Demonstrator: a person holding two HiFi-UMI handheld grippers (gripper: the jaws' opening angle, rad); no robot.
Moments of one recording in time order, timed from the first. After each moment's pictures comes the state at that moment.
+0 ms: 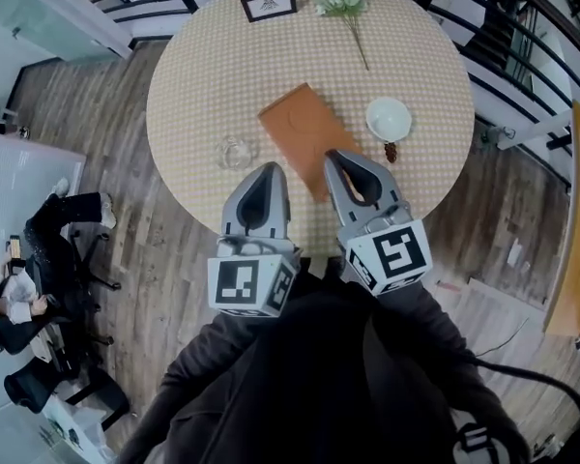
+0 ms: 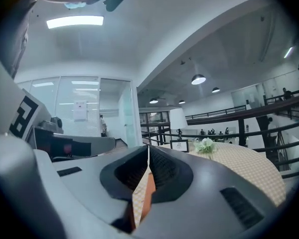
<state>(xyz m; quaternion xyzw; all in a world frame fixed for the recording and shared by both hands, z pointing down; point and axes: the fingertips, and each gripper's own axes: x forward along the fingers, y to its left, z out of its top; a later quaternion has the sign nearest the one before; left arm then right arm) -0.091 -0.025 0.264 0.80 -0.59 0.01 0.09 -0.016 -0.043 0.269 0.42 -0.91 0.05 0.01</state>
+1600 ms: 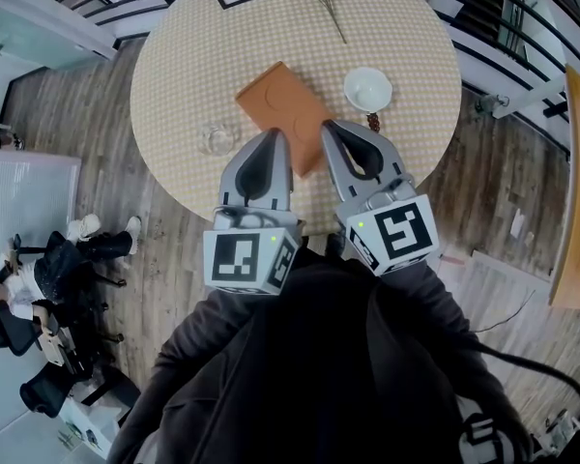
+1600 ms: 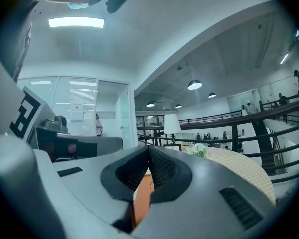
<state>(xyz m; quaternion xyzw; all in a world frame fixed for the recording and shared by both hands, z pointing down) -0.037 -0.033 0.246 0.83 -0.55 0.01 0.06 0.025 -0.039 0.252 0.44 -0.90 0.03 0.00</state>
